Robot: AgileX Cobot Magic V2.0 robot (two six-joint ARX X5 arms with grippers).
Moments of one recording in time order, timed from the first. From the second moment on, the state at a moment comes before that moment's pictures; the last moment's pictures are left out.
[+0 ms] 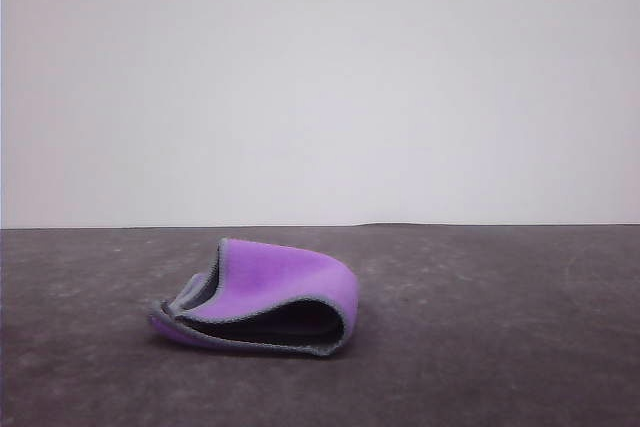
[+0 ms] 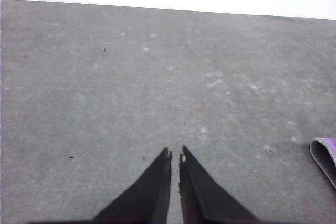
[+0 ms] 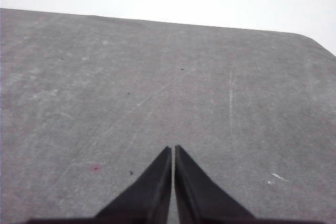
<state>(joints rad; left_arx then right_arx) 0.01 0.00 0.06 -0.26 0.13 -0.05 -0.01 0.00 0.02 -0.17 -0.02 -0.03</state>
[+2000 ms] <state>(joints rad) 0.01 0.00 0.06 -0.26 0.13 -0.05 -0.01 0.00 0.02 -0.17 -0.02 -0.03</state>
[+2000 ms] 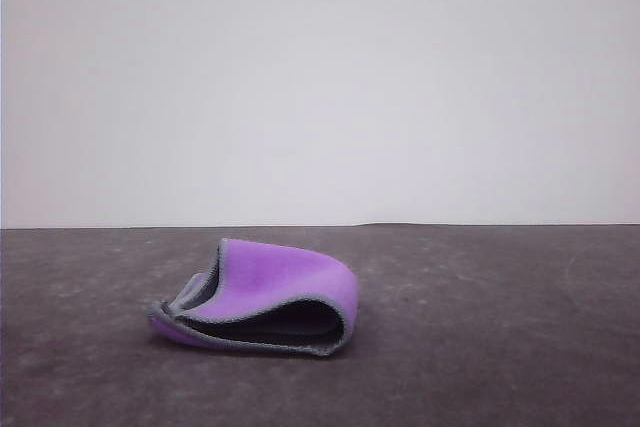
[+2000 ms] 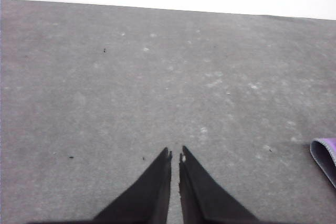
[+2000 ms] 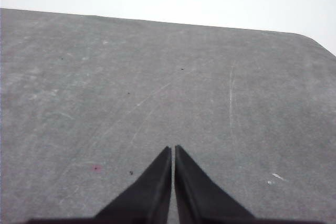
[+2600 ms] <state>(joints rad) 0.01 0.00 0.06 -0.26 0.13 -0.05 -0.01 0.00 0.02 -0.17 -0.02 -0.03</state>
